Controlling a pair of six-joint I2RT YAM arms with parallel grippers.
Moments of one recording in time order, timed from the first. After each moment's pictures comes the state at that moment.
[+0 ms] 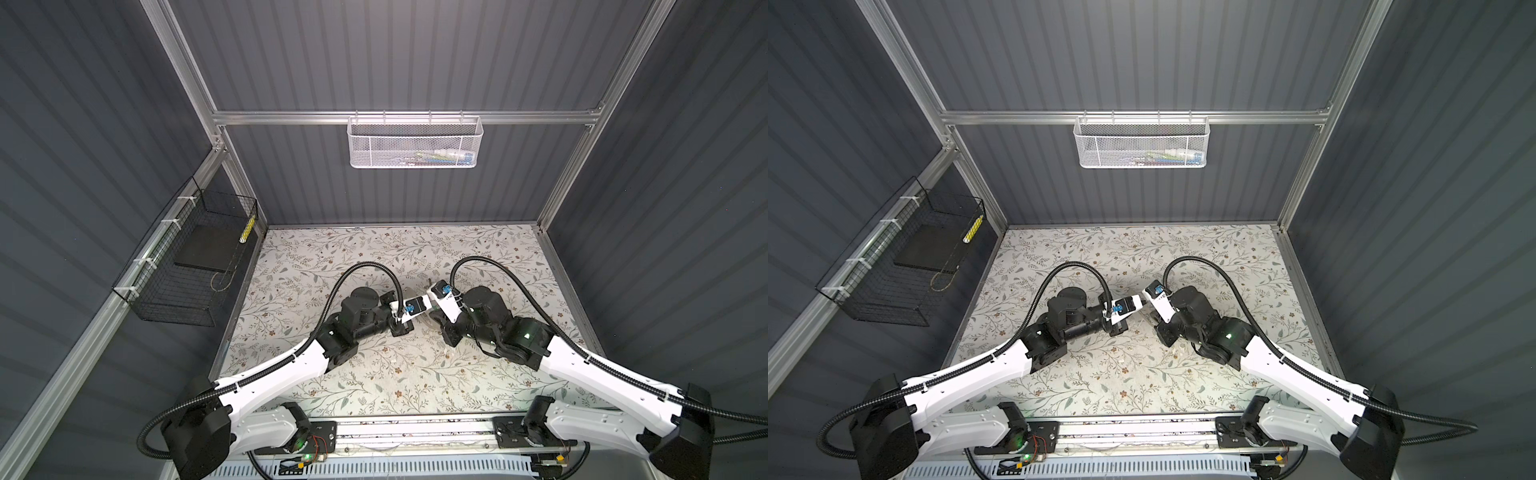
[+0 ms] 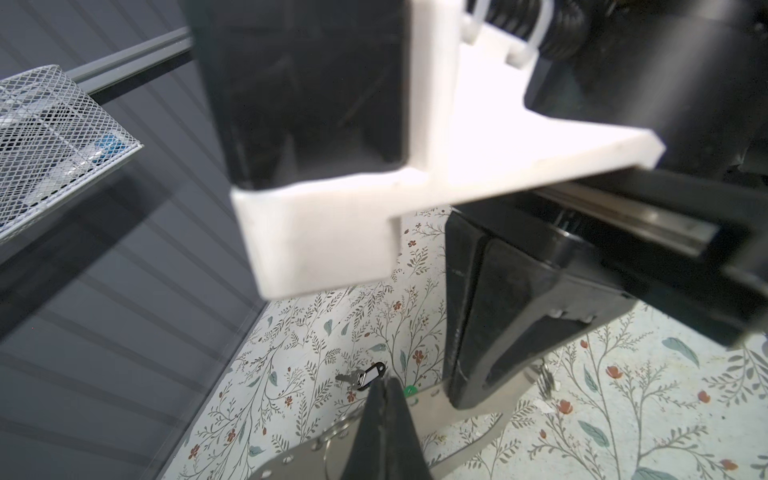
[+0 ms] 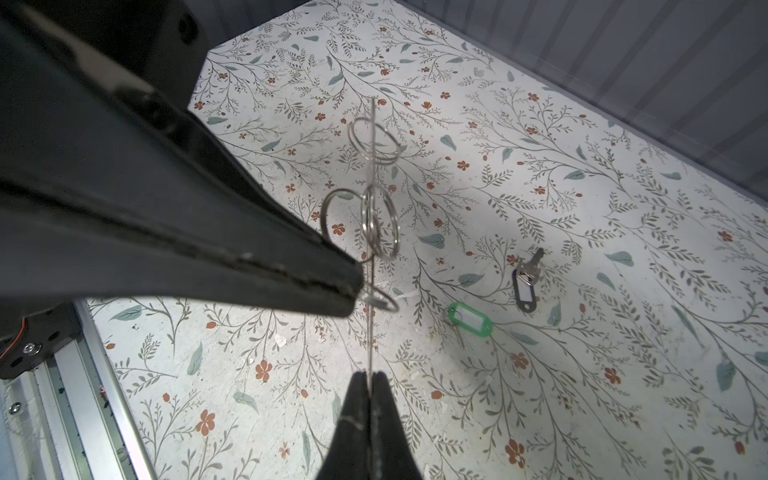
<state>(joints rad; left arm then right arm) -0.88 1.19 0.76 0.22 0.23 0.56 0.86 1.07 0.86 -0.39 0.01 0.00</state>
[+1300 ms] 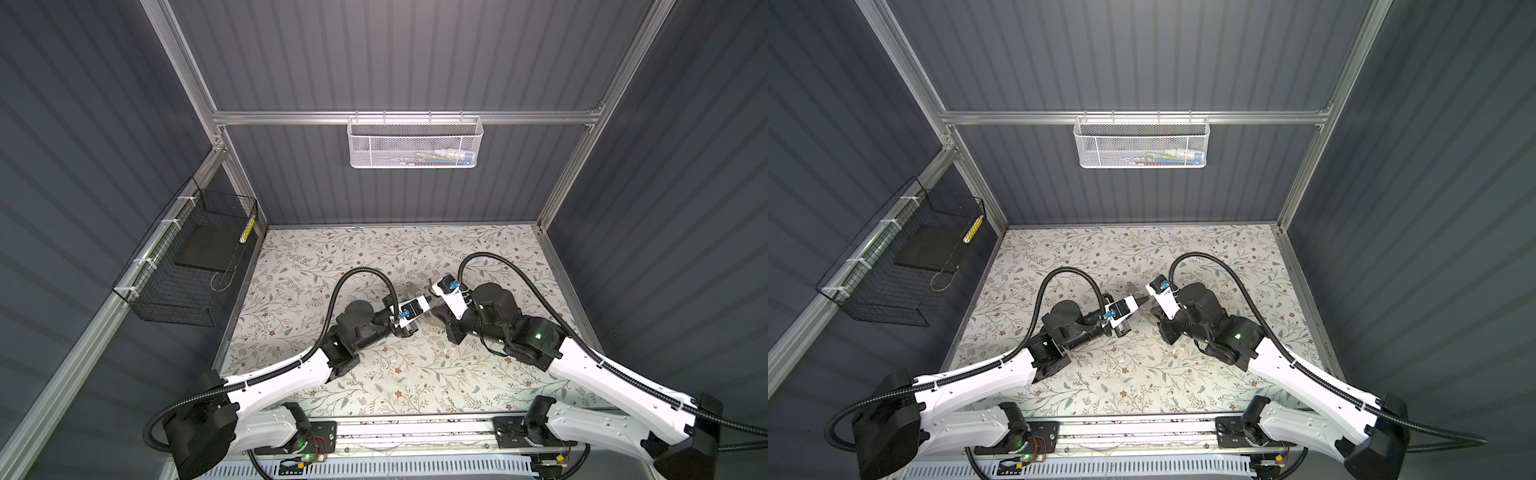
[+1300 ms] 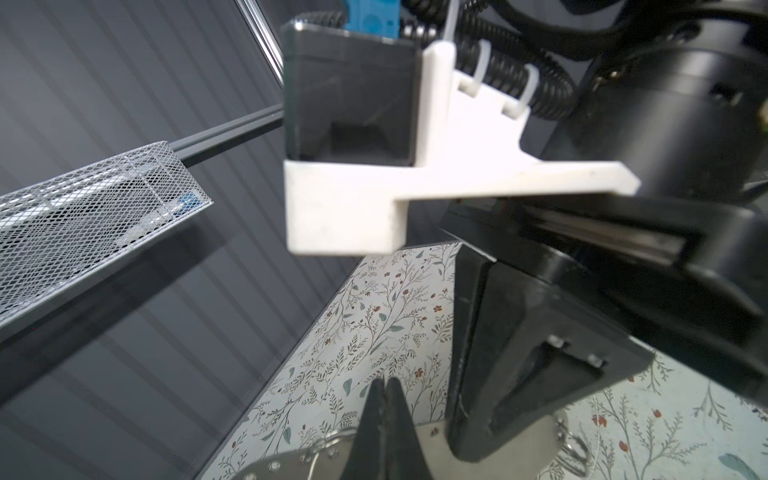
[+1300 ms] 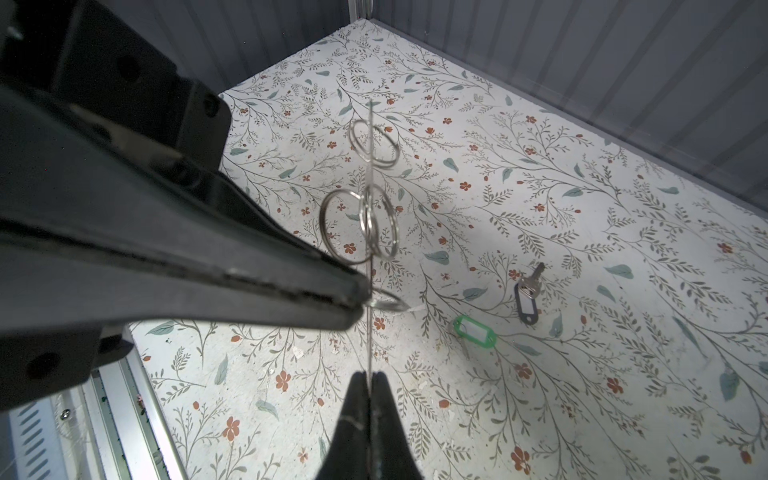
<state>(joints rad) -0.92 1.19 0.64 0.58 0.17 0.46 0.84 1.02 0.89 -0.42 -0.05 0.03</state>
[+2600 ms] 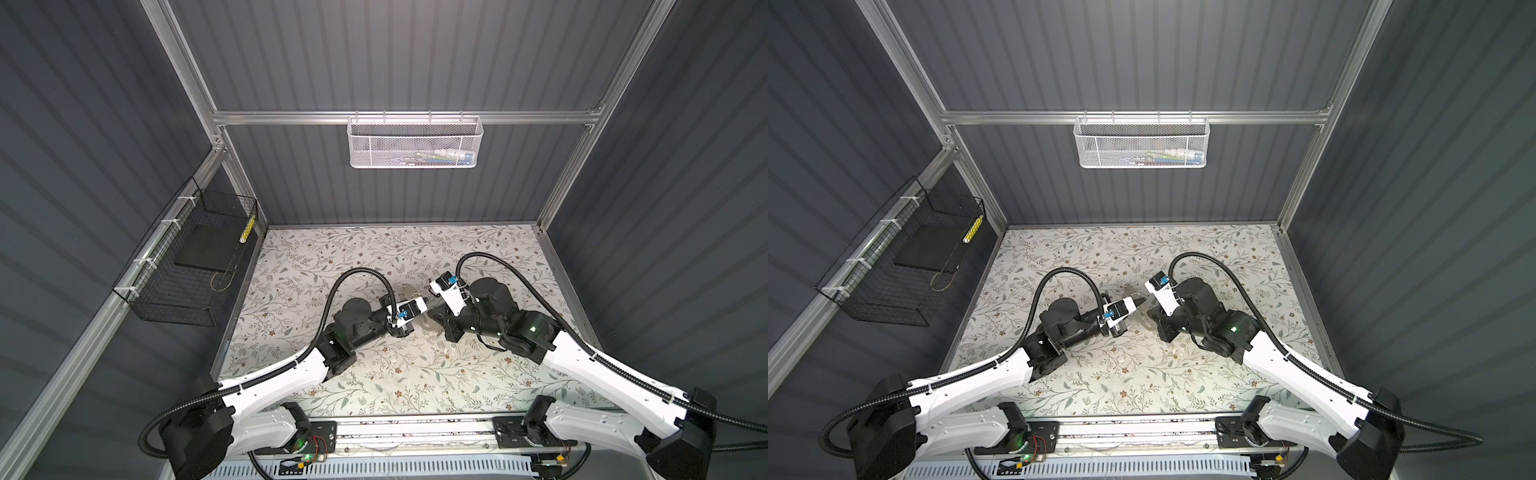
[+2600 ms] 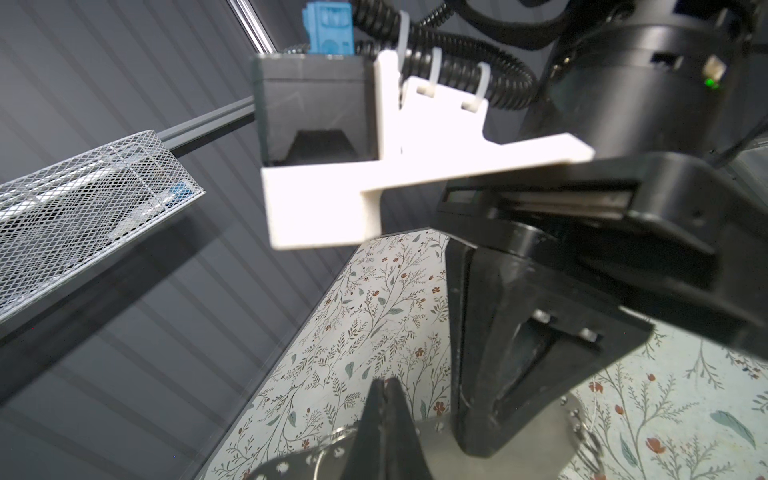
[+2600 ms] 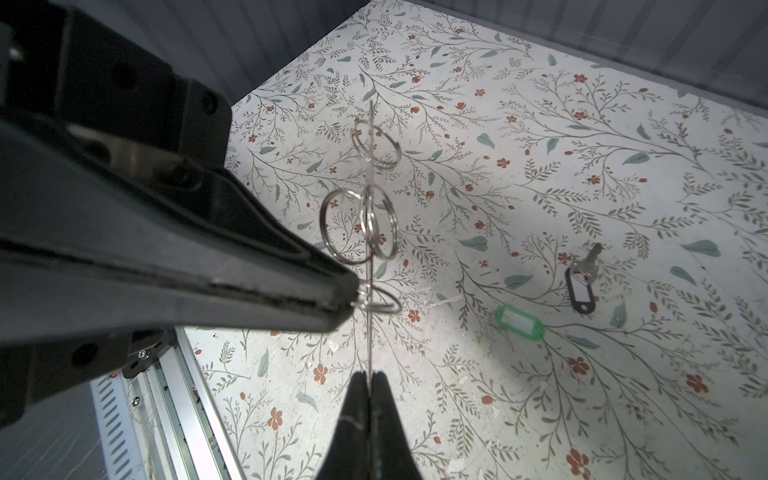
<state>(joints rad) -0.89 1.17 0.64 0.50 0.21 0.51 0.79 1.07 0.92 -0.43 -0.18 0.12</state>
